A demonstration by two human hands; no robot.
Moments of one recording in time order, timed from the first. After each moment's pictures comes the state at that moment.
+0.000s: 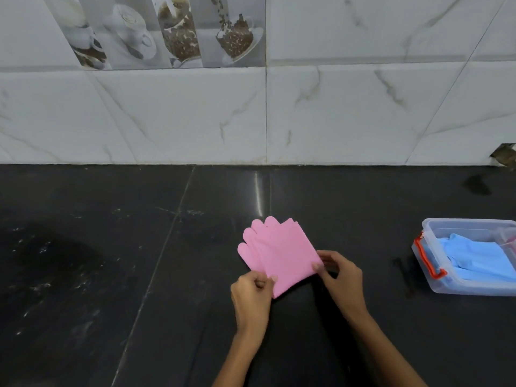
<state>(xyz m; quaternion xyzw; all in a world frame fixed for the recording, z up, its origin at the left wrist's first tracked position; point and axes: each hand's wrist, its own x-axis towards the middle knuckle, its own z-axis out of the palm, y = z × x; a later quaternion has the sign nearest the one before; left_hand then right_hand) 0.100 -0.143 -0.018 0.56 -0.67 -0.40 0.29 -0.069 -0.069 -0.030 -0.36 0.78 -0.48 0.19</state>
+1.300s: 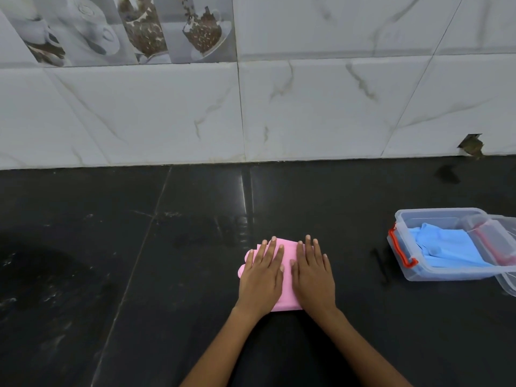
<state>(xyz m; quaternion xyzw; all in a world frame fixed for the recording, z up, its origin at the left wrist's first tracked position) 0.048 -0.160 -0.052 0.31 -0.94 -0.09 0.03 -0.061 -0.080 -0.061 -0.45 0.88 -0.11 0.07</state>
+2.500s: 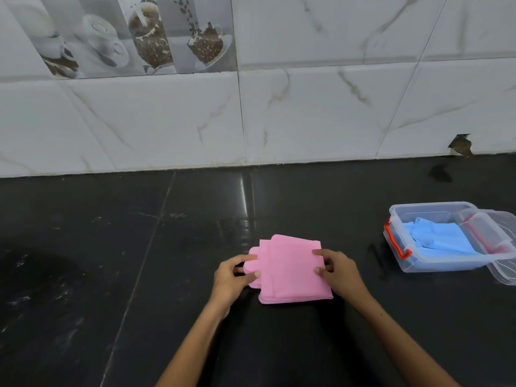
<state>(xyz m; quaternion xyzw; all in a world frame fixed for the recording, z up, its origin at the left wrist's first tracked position) 0.112 -0.173 -0.015 0.44 -0.63 -0.60 0.20 -0.093 -0.038 -0.009 -0.35 0.86 -0.28 0.25</state>
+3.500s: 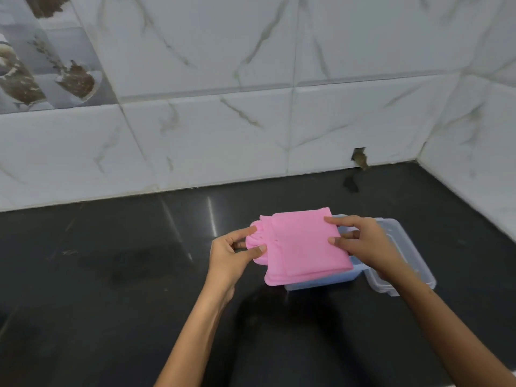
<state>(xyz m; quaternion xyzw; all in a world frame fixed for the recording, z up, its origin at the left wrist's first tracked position) -0.126 -0.041 0.076 0.36 -0.62 -0.64 0.28 -0.322 0.124 0.103 -0.33 0.78 -0.48 0.23</state>
